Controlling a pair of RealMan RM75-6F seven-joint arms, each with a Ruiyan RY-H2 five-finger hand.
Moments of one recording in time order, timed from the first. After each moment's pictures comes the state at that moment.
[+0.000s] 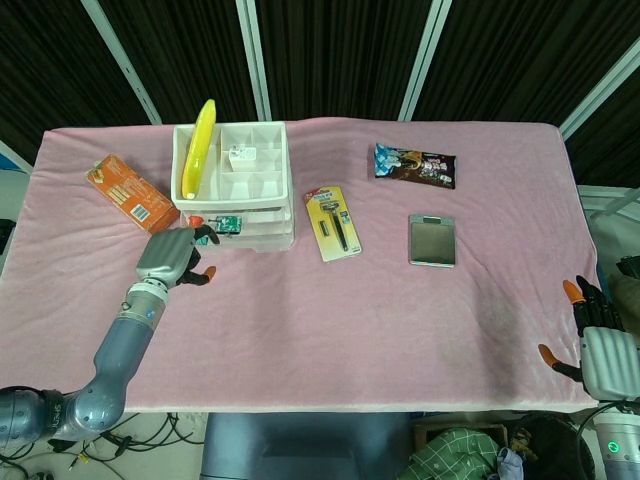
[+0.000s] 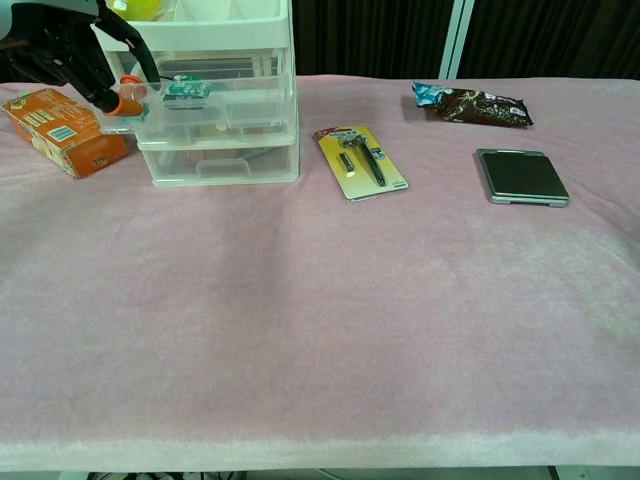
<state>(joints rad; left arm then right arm) -0.88 -1.18 -0.31 -2.02 0.38 1.12 0.58 0.08 -1.10 0.09 -1.68 -1.39 1.42 -0.01</state>
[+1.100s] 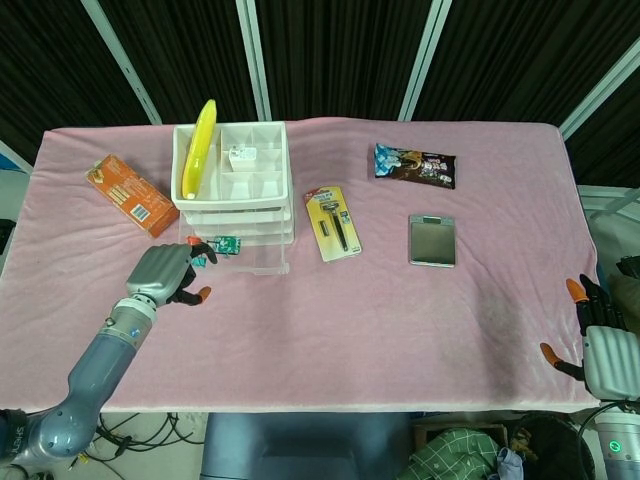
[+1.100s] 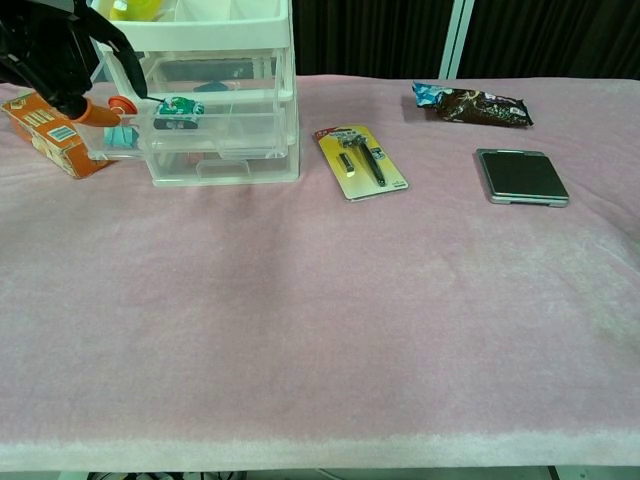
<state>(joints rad) -0.90 -1.03 -0.24 -2.18 0.39 1.07 0.54 0.08 -1.10 0.10 -1.68 -1.38 1.42 0.00</state>
